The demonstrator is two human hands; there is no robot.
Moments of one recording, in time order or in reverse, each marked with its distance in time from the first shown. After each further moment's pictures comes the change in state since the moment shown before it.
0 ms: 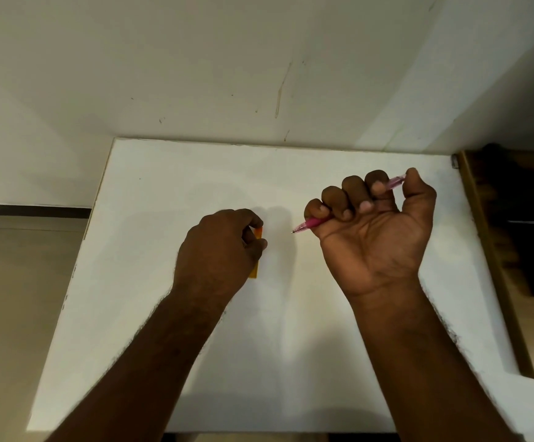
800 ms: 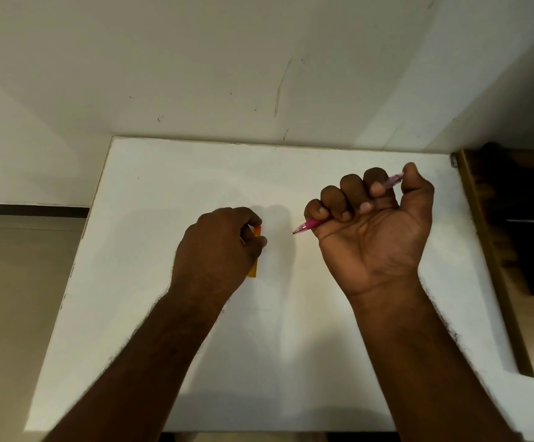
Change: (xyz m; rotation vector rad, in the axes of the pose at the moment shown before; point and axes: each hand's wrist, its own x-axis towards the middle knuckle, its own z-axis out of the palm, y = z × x) left_hand 0.001 0.000 0.000 -0.010 0.026 0.015; right_hand 0.000 -0.001 0.003 -0.039 0.017 -0.006
